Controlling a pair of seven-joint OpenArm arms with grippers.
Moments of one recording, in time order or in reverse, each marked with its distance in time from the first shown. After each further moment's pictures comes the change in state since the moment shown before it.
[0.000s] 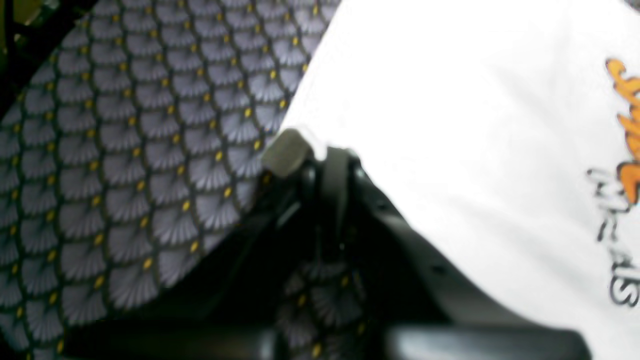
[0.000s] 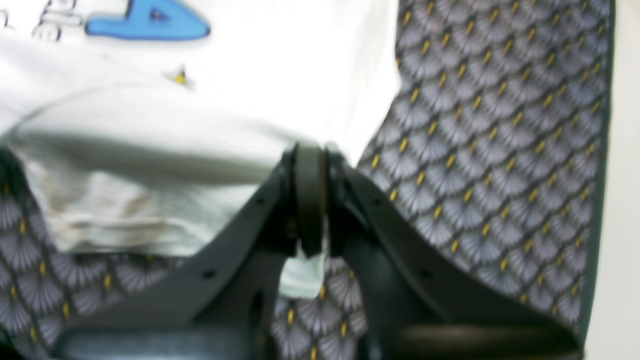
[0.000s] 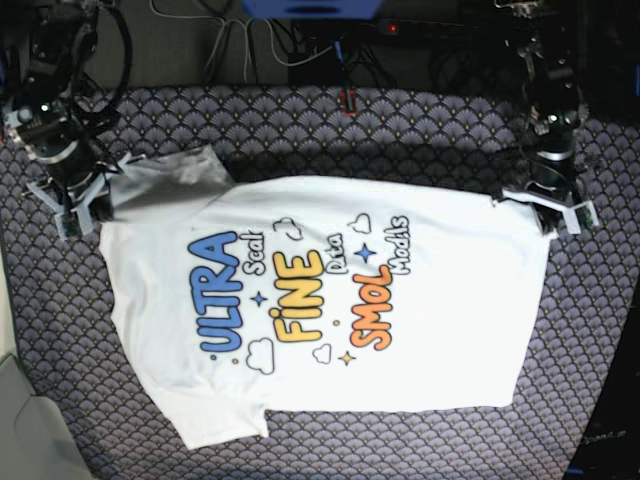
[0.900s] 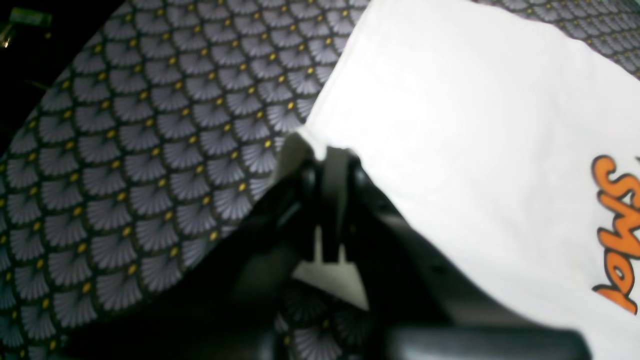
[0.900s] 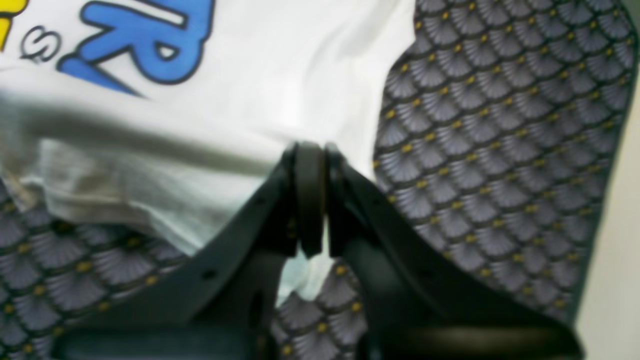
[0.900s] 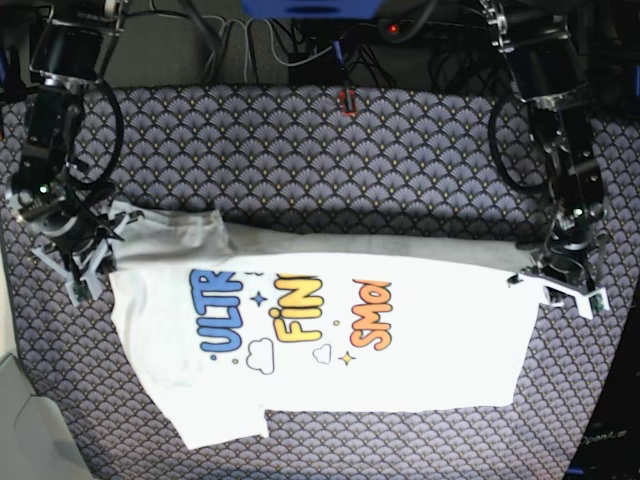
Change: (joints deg) left arm -20.4 -4.6 0.3 -12.4 0.0 -0.4 10.7; right arm 16.8 6.3 -7.8 -16.3 -4.6 -0.1 -1.9
